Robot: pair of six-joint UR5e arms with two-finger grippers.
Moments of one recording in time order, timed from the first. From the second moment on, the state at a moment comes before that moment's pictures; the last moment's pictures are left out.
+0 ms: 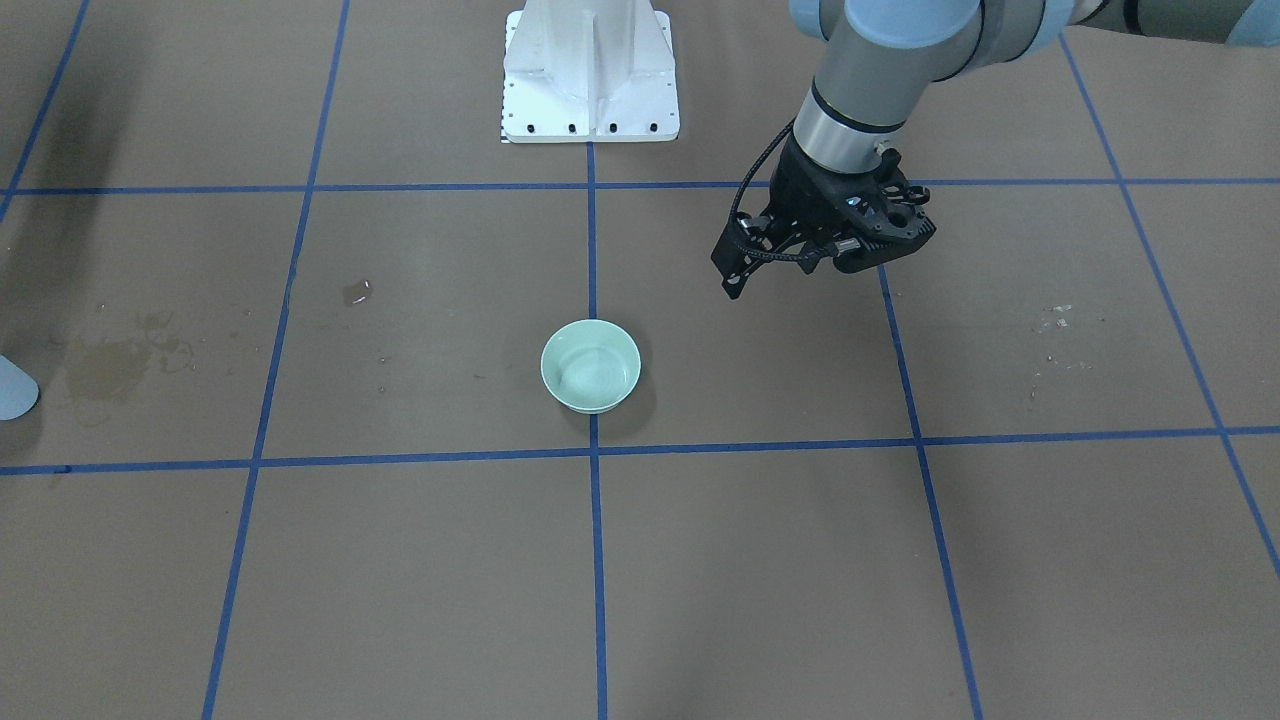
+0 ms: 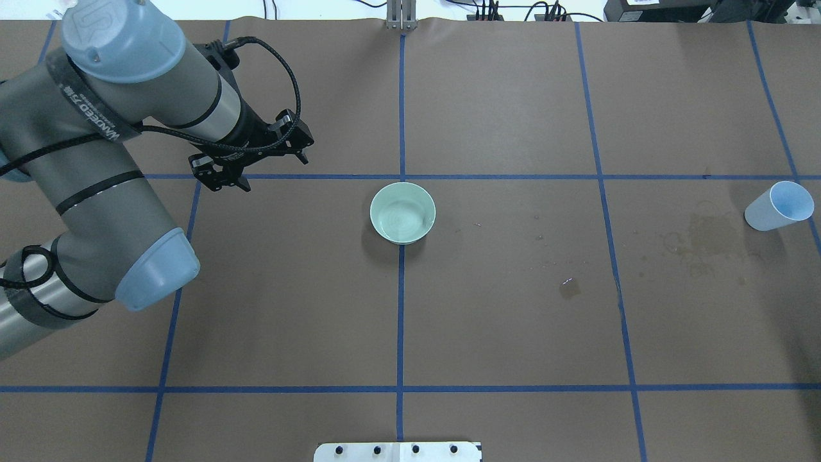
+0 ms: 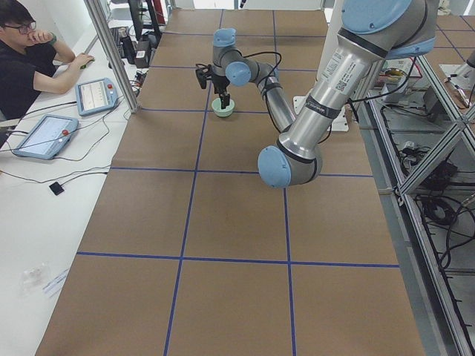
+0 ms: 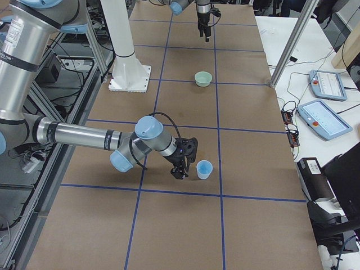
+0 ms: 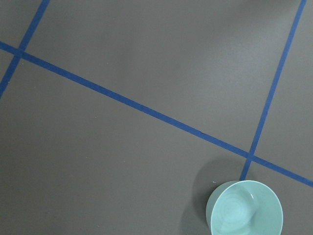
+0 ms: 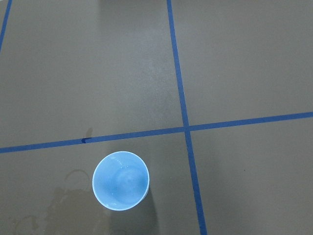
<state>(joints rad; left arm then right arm) -0.77 -2.16 -1.89 -1.51 -2.04 -1.50 1.35 -2.01 1.83 -0.63 2.11 0.82</state>
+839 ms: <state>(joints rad) -0.76 -2.14 -1.89 -1.51 -2.04 -1.50 0.80 -2.06 1.82 -0.49 1.54 1.17</state>
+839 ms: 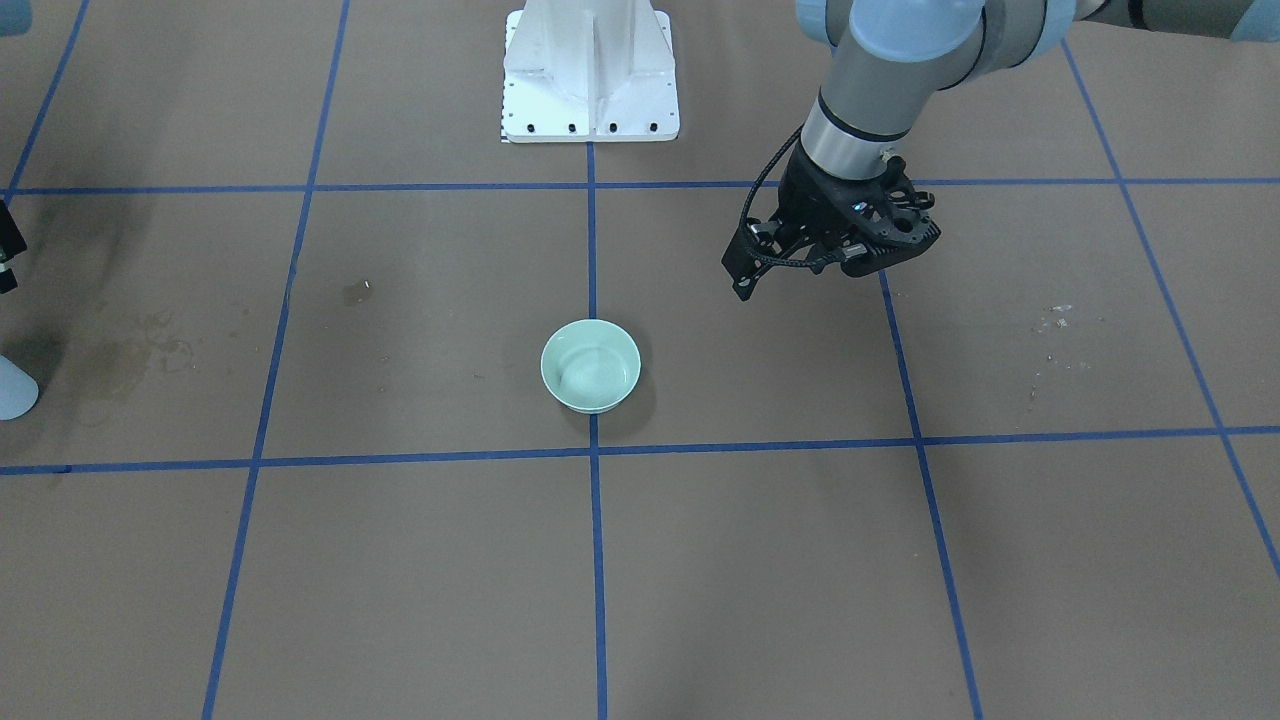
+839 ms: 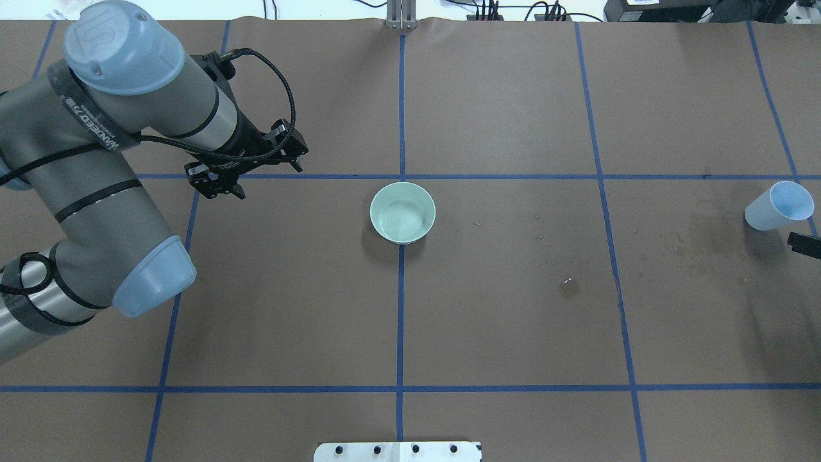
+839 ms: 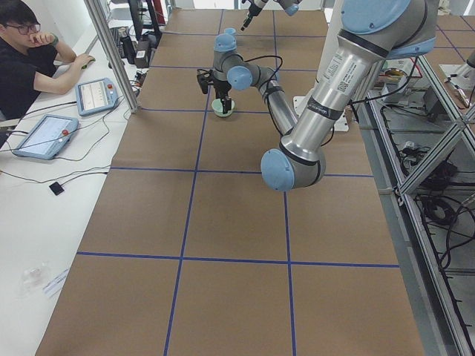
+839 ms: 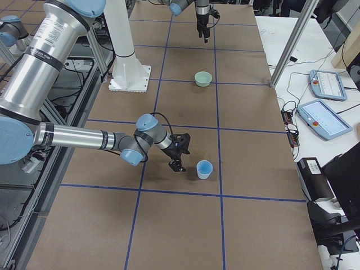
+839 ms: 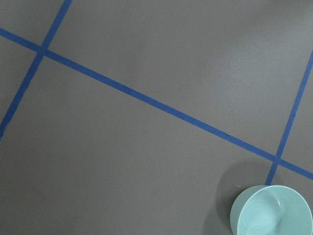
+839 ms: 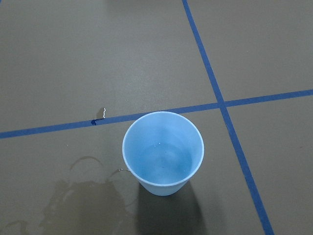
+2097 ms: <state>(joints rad) -0.75 -2.14 -1.88 -1.51 -2.04 -1.50 0.55 -1.94 1.59 -0.50 1.04 1.28</state>
